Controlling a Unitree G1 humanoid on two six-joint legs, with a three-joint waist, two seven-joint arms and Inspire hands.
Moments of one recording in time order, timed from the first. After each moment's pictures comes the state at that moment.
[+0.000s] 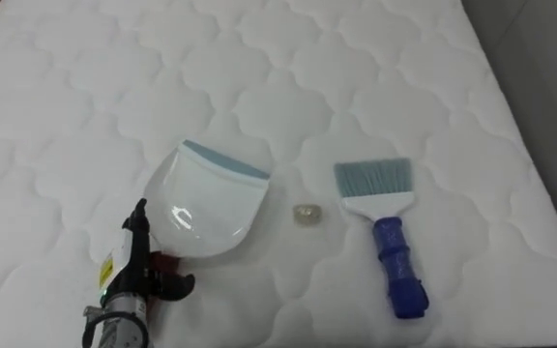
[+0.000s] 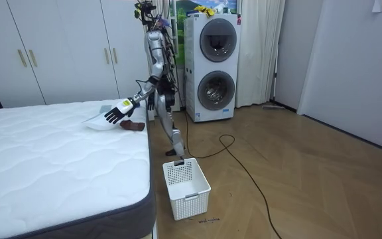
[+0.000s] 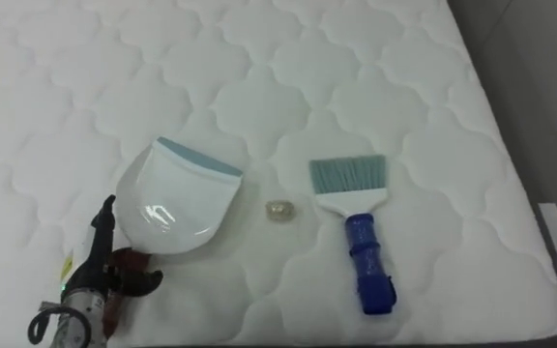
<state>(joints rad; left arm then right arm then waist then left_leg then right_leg) -0.04 0.25 -0.16 0.83 0.36 -0.23 0.46 0.00 -0.26 0.11 1.25 -0.04 -0.10 0.00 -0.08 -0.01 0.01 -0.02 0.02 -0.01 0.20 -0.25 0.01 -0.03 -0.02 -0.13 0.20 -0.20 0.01</state>
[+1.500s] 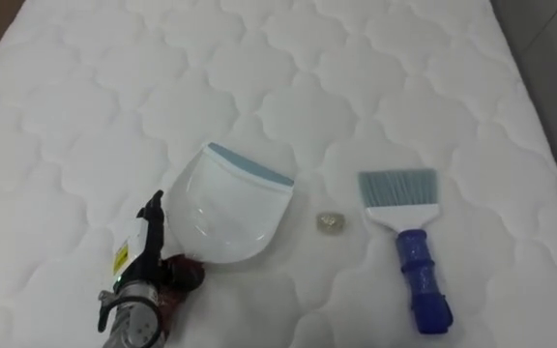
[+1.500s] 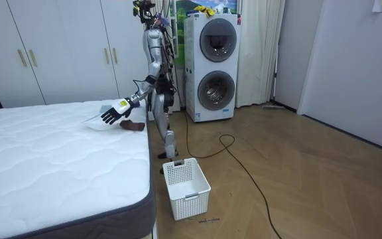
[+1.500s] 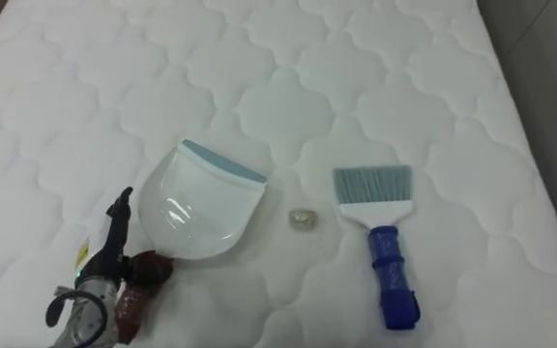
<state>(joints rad) -0.13 0.24 -0.23 0.94 0.34 -0.25 0.48 -0.04 -0.27 0.22 1.36 0.10 -0.07 -0.01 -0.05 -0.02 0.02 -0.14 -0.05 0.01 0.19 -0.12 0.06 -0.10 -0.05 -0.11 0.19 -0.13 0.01</state>
